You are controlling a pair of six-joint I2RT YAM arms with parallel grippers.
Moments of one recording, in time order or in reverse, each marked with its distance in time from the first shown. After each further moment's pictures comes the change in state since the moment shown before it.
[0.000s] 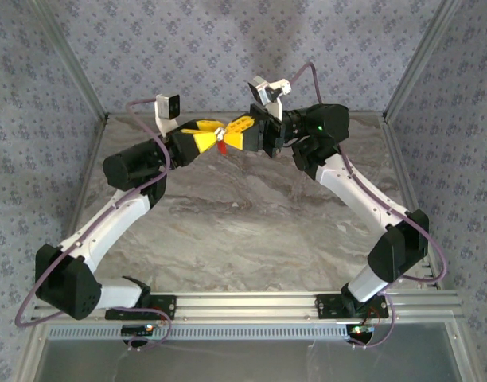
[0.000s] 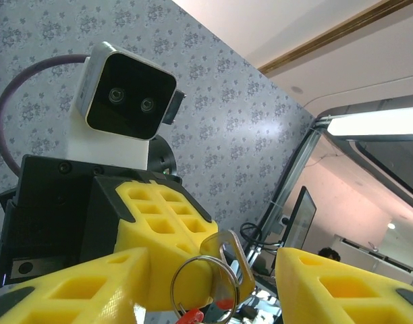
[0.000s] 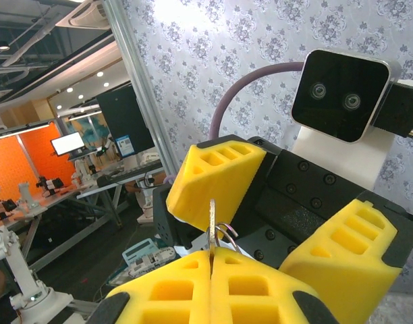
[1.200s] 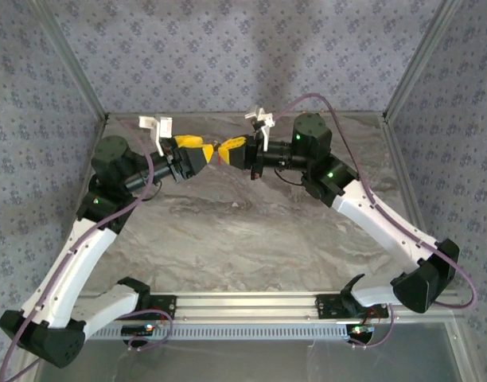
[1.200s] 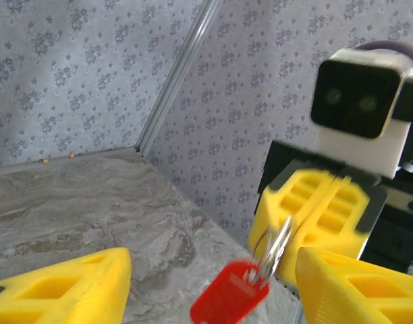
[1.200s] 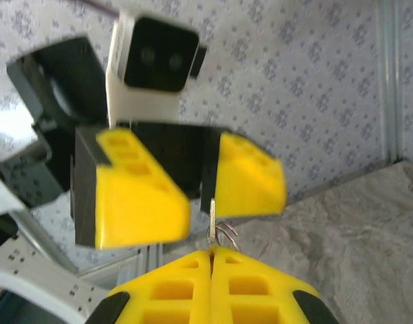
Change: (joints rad) left arm 0.052 -0.323 0.048 -1.409 -0.317 1.033; right arm 0.119 -0.242 -0.168 -0.956 0.573 -0.835
